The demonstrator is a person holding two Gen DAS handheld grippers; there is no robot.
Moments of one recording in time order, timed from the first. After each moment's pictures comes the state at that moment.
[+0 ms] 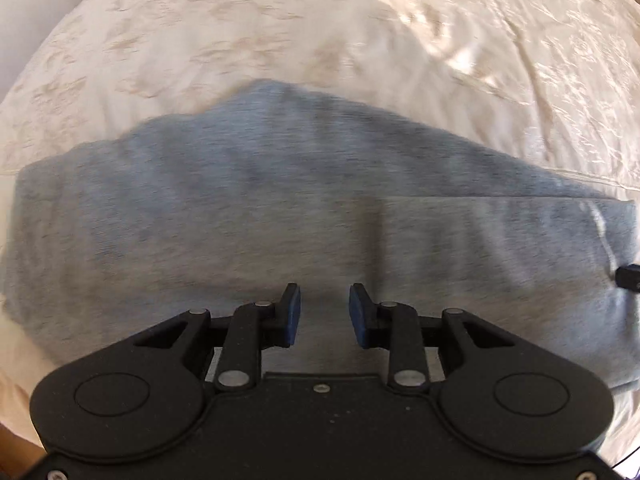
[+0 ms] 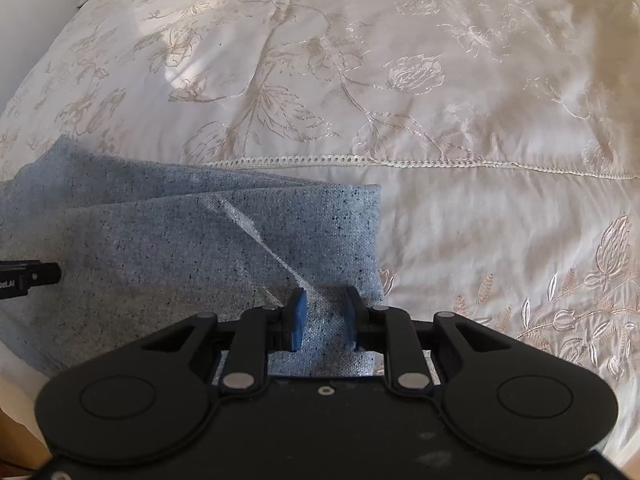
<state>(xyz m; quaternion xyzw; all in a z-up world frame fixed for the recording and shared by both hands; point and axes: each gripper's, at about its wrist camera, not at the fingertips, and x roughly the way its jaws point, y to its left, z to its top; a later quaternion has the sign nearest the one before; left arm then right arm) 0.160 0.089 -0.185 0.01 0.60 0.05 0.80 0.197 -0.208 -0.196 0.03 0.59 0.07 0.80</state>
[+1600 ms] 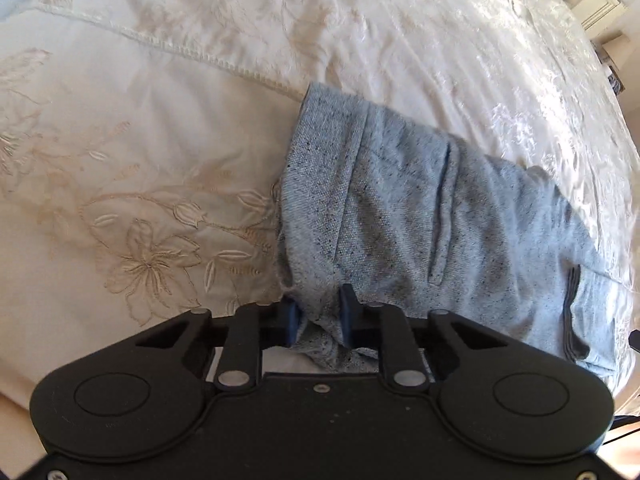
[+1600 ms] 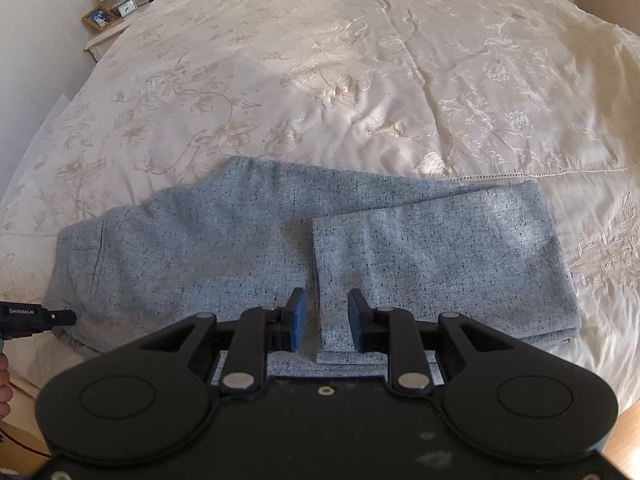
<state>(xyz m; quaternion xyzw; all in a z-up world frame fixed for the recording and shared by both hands) 0.114 0.413 -0.180 -0.19 0.58 0.00 0.79 0.119 0.005 -0.090 0.06 0.54 0.03 0.84</state>
